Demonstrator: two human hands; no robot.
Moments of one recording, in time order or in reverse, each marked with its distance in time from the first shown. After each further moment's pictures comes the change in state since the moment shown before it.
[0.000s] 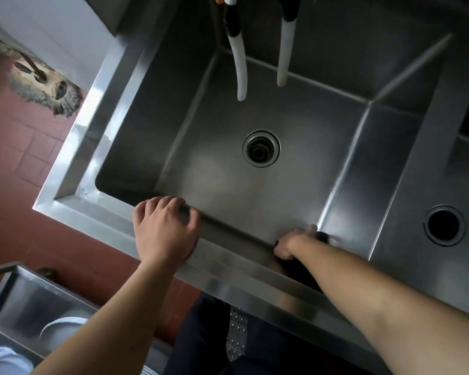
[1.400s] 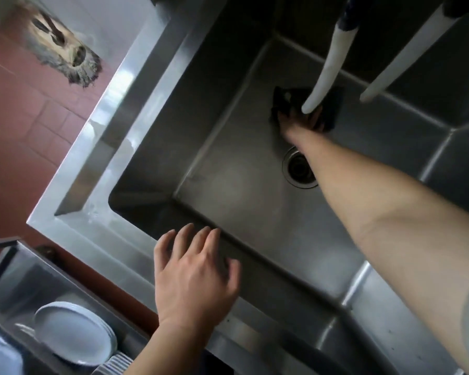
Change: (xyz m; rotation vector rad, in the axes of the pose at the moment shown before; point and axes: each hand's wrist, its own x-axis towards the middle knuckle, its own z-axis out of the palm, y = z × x) left_hand 0.006 -0.001 -0.005 -0.020 -0.203 -0.003; right_hand 0.113 -0.038 -0.294 0.860 0.729 -0.015
